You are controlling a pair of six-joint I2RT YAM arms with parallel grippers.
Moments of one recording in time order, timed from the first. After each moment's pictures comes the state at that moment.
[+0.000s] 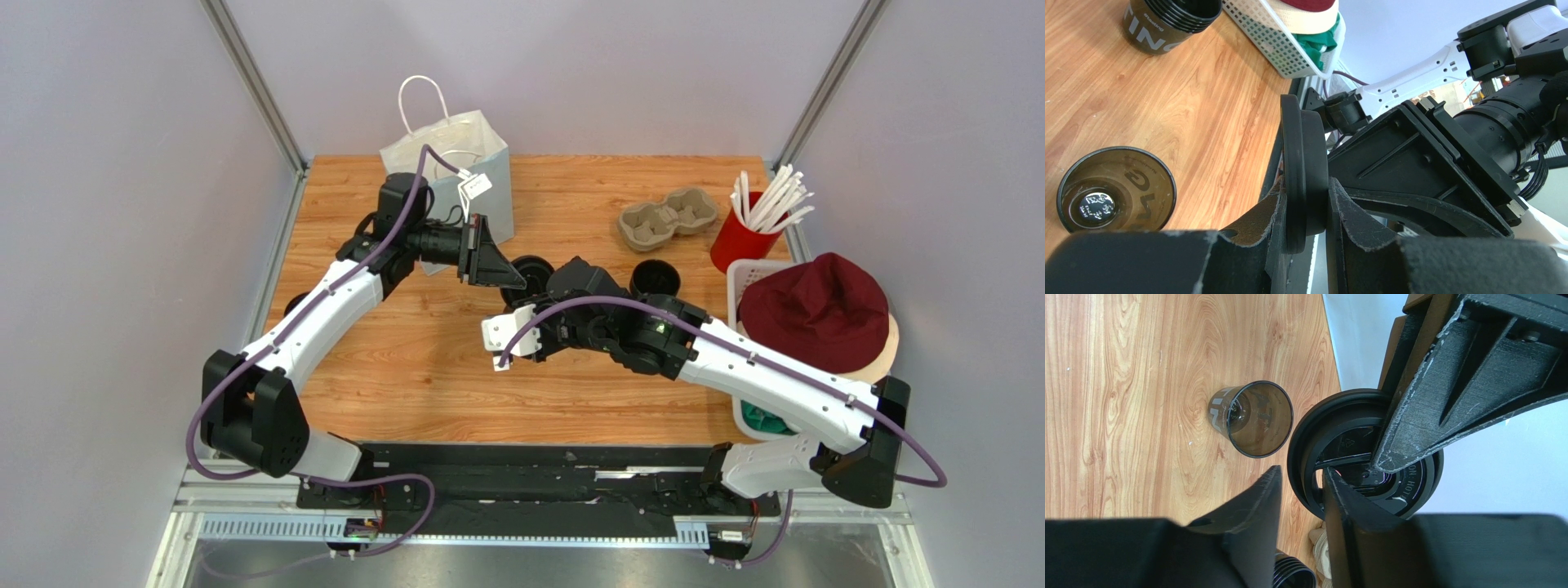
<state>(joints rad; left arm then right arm) -0.40 1.42 1.18 -0.20 1.16 -0.46 1.08 1.29 1.29 -0.64 0.08 -0.95</state>
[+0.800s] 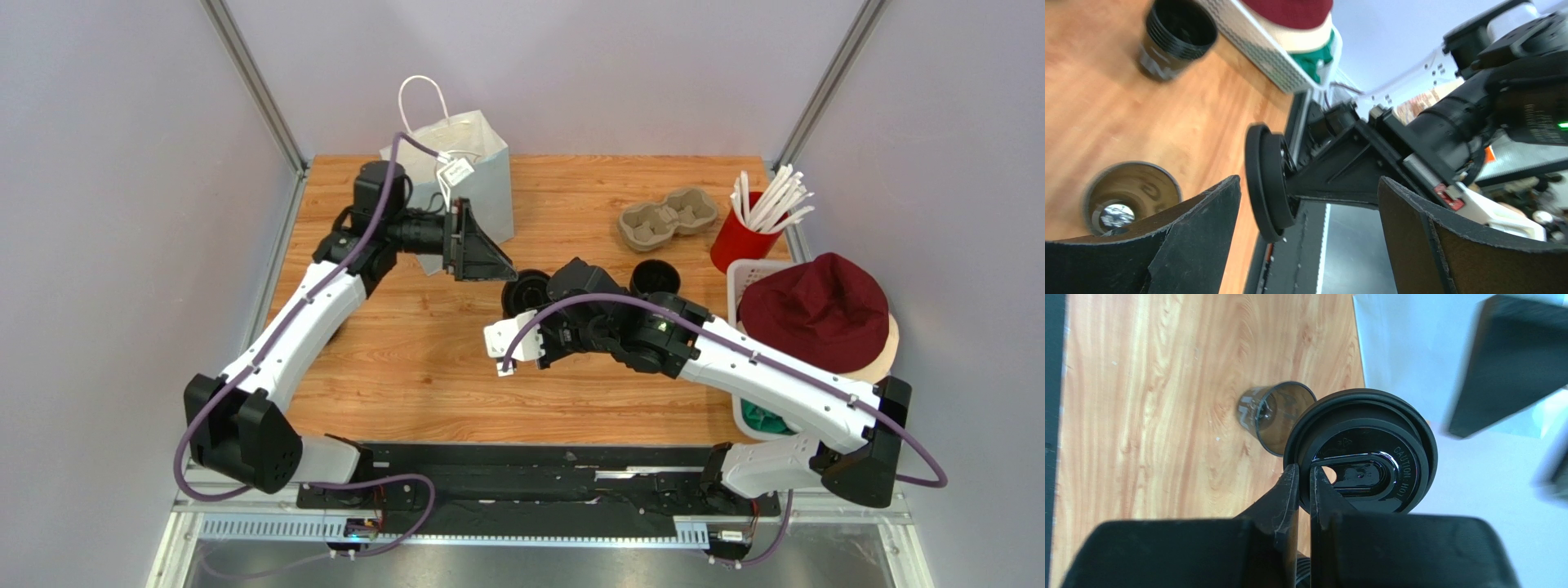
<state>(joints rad) -0.35 1.36 1.23 -0.24 1.17 -0.42 1.08 1.29 1.31 -0.72 0.02 -0.93</state>
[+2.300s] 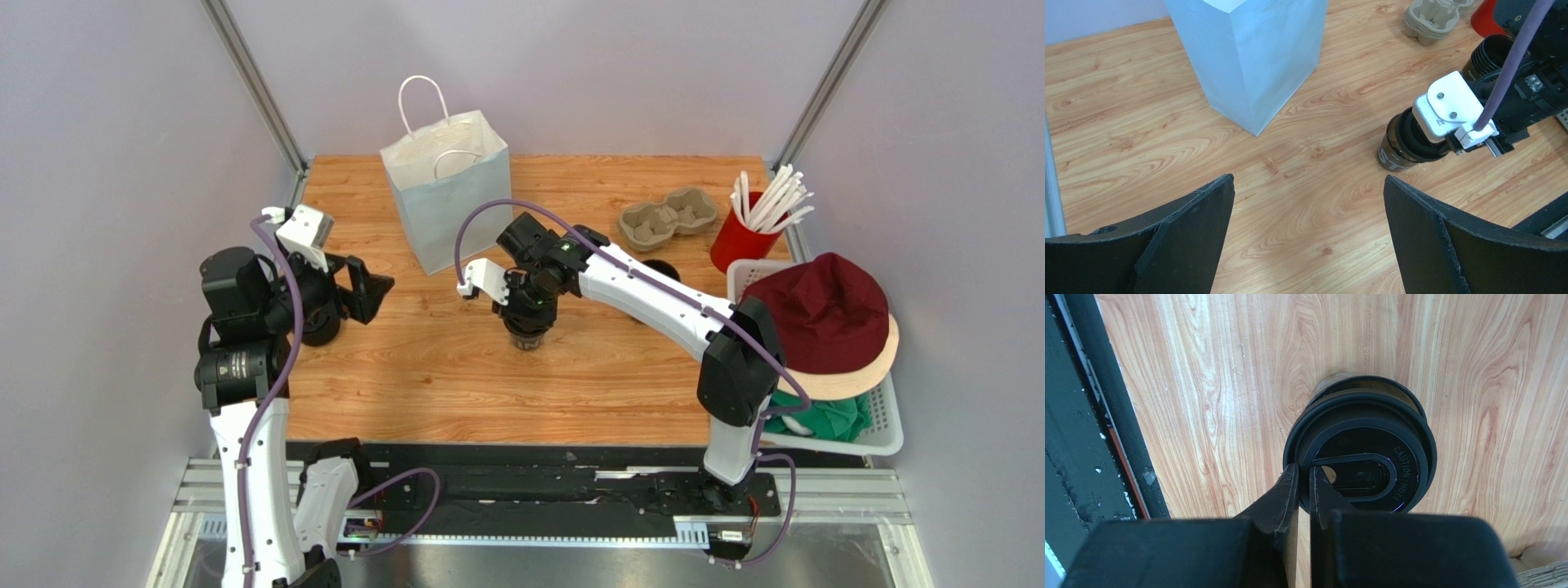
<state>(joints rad) 0.21 0.75 1.09 -0.70 0.68 0.13 0.86 1.84 1.66 -0.99 -0.24 -0.60</state>
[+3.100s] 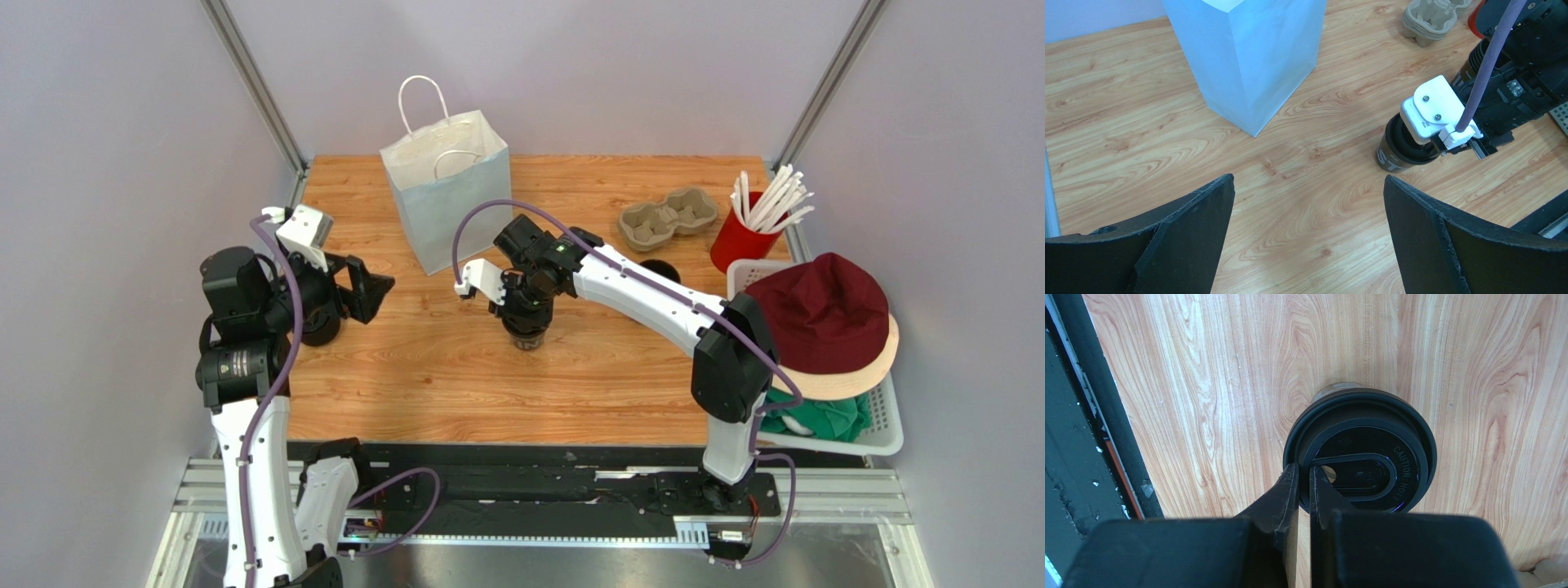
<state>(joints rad) 0.22 0.75 1.08 -0.68 0.70 0.13 0.85 1.87 1.65 -0.94 -0.25 -0.58</state>
